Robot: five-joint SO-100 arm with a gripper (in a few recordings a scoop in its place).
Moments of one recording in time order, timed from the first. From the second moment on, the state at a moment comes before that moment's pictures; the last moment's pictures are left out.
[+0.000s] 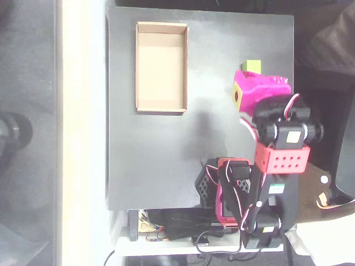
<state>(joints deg) -2.8 131.2 105.8 79.6 91.2</state>
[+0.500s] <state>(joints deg) -2.3 102.9 80.5 79.5 91.2</state>
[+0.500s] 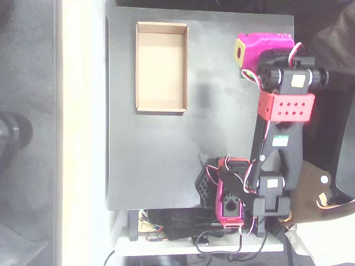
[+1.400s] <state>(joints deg) 8.1 86.0 78.3 79.5 91.2</state>
